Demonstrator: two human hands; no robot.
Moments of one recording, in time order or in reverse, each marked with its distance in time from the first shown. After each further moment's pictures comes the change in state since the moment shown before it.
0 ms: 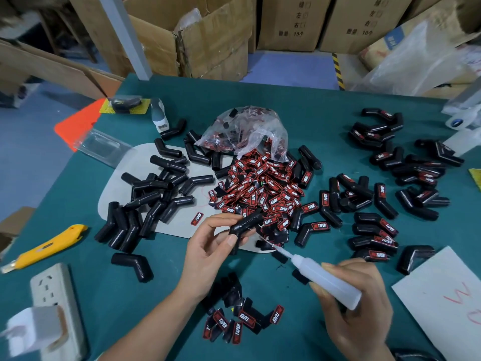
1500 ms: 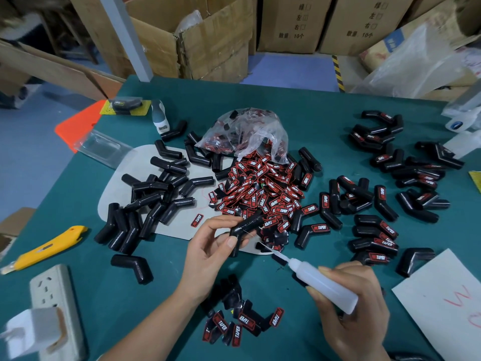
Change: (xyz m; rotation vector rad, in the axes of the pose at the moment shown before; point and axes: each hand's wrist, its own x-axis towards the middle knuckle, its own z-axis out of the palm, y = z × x) left_hand 0.000 -0.002 -0.002 0.024 0.019 -0.012; right_hand -0.002 0.000 0.003 0.030 -0.011 0.007
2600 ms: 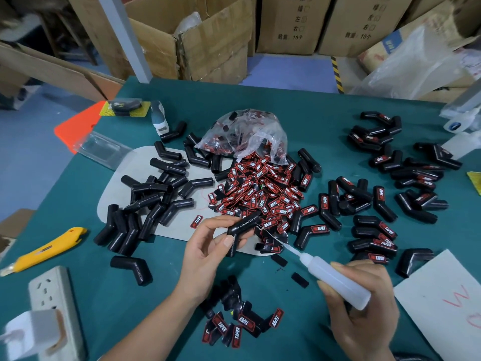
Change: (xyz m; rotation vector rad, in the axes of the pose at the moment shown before) left_hand 0.001 0.004 0.002 -0.061 0.017 -0.045; right_hand 0.003 0.003 -0.006 -0.074 0.071 0.026
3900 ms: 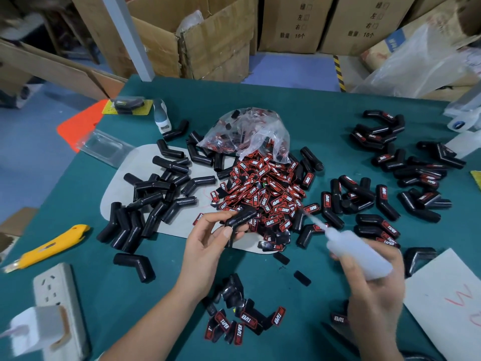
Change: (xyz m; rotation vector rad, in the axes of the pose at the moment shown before) left_hand 0.003 0.003 0.001 -0.024 0.104 -0.091; right_hand 0.009 0.012 -0.002 0.263 0.153 0.544
